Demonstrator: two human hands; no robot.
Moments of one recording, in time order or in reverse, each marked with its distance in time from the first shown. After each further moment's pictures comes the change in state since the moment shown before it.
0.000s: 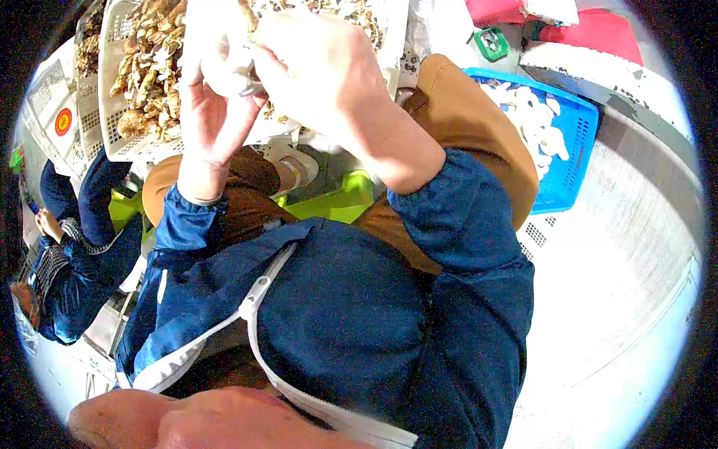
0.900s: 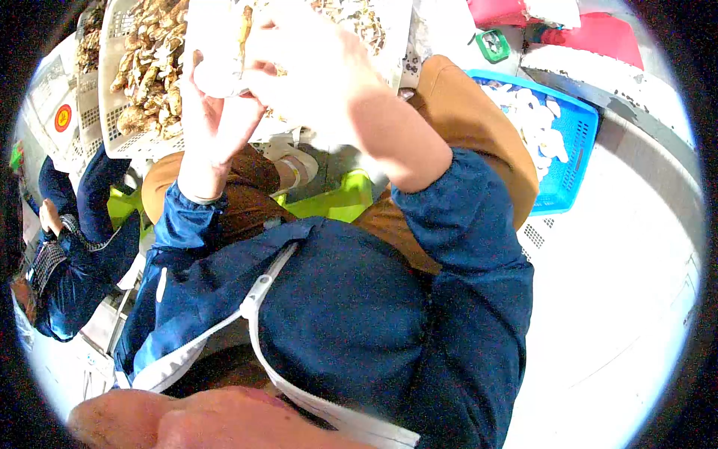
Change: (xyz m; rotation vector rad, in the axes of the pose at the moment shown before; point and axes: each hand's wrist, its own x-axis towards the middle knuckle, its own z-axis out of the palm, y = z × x) left_hand 0.000 -0.006 0.024 0.040 0.157 -0.005; right_hand 0.006 -0.008 -0.012 0.272 -0.281 0.108
